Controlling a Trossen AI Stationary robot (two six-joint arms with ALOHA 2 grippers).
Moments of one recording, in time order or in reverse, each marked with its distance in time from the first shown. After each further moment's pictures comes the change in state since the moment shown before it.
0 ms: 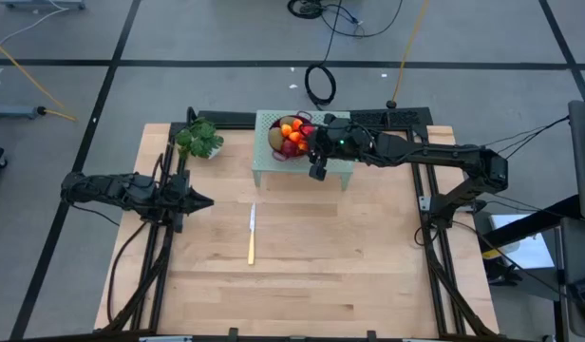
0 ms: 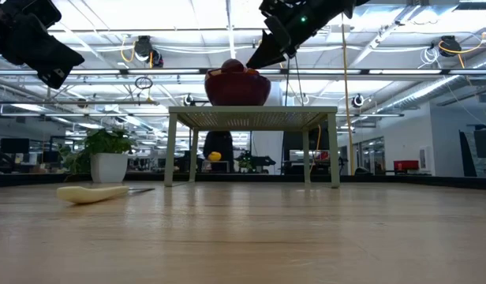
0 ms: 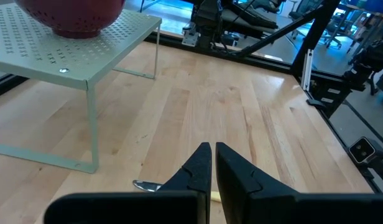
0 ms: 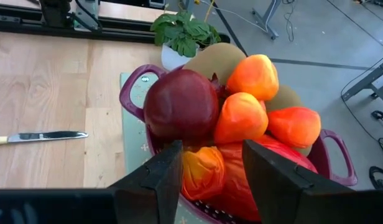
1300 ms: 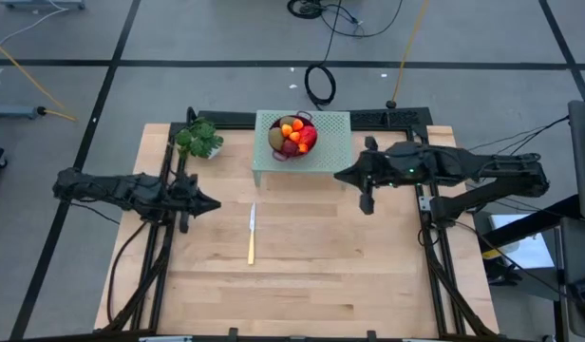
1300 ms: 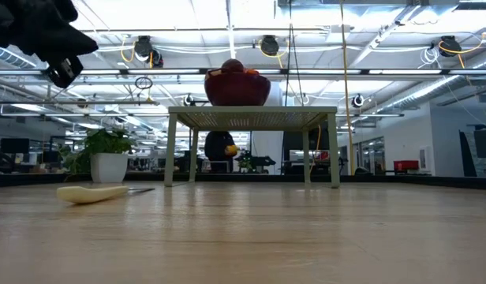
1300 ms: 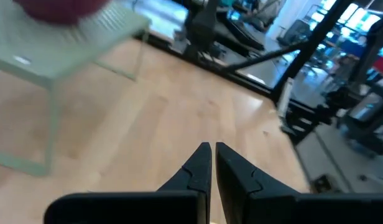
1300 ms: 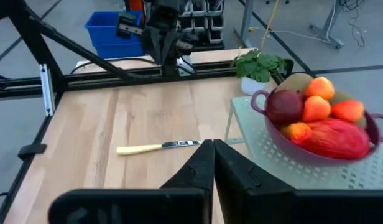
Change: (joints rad) left arm 0.000 0.162 0.000 0.204 0.036 -0.180; right arm 0.312 -0.398 0.000 -0.323 0.019 0.332
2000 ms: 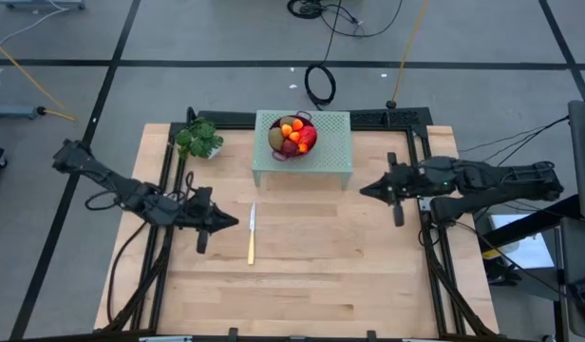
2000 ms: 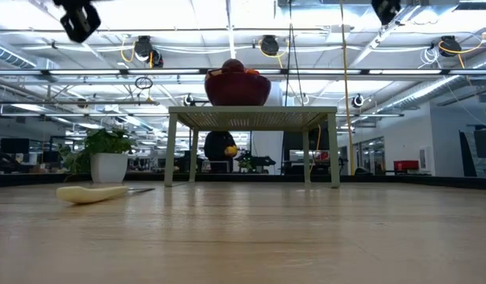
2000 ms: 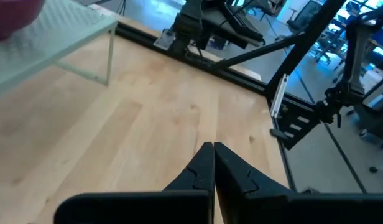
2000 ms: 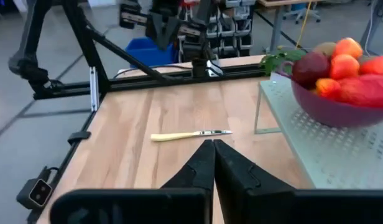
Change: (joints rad) left arm -0.291 0.535 0.268 0.172 -0.276 -0.109; right arm 0.049 -0.382 -0.410 0.155 -0.080 0.041
